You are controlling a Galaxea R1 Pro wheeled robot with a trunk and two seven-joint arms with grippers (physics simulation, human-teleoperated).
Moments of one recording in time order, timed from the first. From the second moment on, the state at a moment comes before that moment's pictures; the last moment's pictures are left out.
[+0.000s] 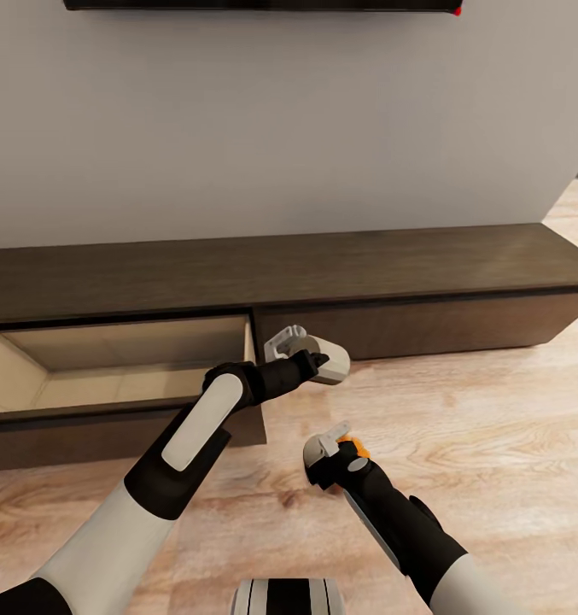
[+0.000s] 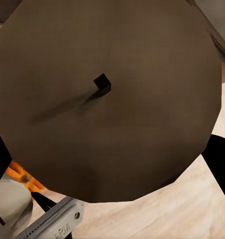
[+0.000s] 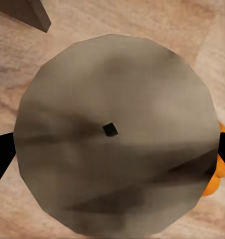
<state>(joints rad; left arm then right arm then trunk) -0.80 -0.08 -0.58 -1.45 1.41 0.53 0.73 -0.56 -0.02 0.57 -1.03 -0.06 0.62 -0.02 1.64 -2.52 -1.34</state>
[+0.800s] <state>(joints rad) -0.80 -0.08 -0.57 -1.45 1.41 0.54 0.73 -0.56 -0.01 0.57 -1.03 -0.06 0.62 -0.02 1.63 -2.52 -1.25</state>
